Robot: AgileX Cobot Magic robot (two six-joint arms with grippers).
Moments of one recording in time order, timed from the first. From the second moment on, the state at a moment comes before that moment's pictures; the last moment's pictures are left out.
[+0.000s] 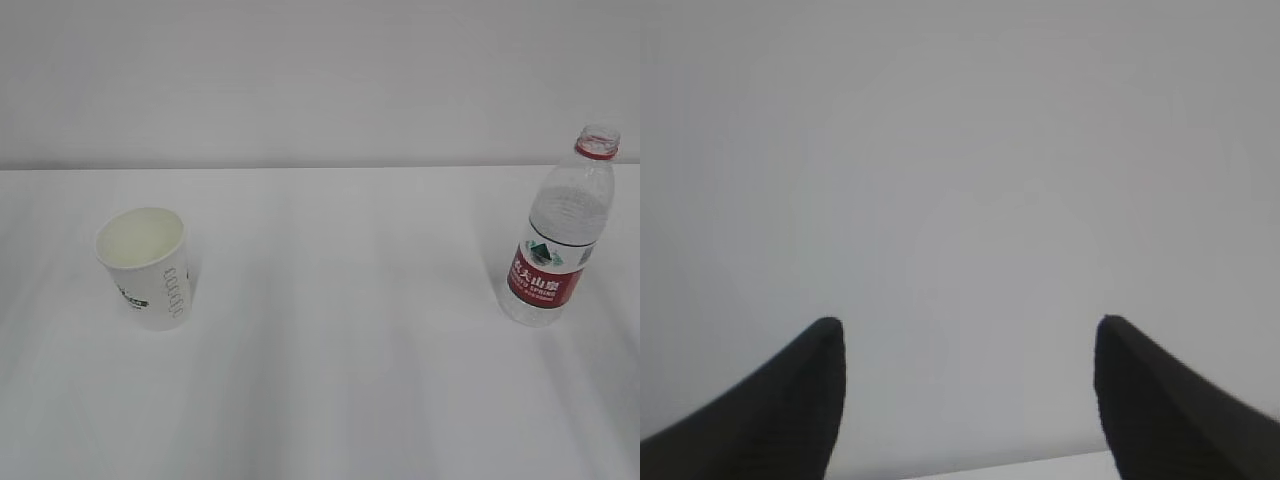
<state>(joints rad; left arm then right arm) -0.02 0.85 -0.45 0.09 -0.45 -0.02 0.03 0.68 -0.44 -0.15 -0.16 0.01</state>
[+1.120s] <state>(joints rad) -0.05 1.27 -0.43 0.08 -0.48 -0.02 0.03 1.08 -0.28 -0.17 -0.56 0.02</state>
